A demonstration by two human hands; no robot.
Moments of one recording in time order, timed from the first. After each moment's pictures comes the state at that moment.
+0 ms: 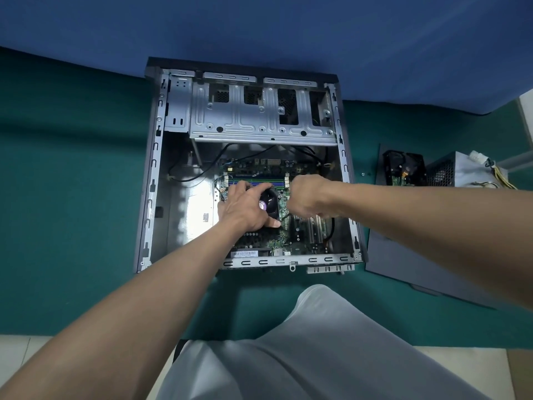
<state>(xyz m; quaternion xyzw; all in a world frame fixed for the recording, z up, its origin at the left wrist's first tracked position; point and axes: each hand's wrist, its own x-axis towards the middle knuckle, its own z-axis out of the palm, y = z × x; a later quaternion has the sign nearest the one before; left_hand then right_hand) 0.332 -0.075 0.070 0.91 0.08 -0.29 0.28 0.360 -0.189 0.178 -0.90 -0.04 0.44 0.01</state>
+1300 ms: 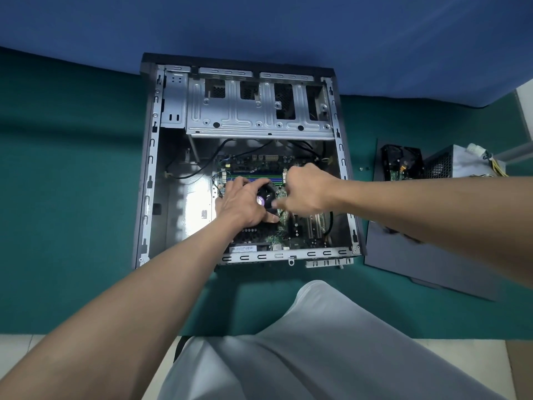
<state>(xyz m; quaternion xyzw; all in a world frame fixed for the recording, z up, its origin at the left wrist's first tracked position) 0.331 -0.073 0.071 0.91 0.08 -0.28 0.28 0.356 -0.197 0.179 -0.92 -0.12 0.37 0.07</state>
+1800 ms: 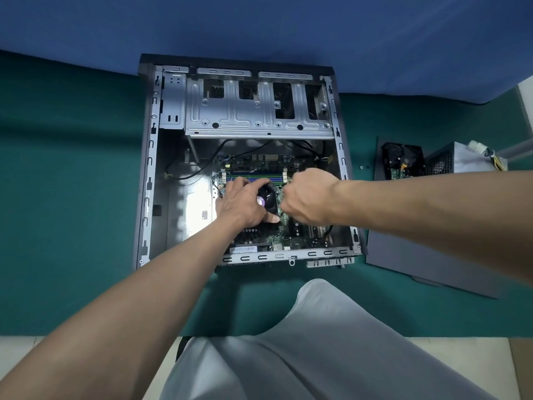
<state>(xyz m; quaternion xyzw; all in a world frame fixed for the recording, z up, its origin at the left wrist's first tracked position) 0.331 -0.074 0.070 0.91 0.08 -0.28 0.29 0.345 -0.198 0.193 -0.80 -0.46 0.27 -0.29</state>
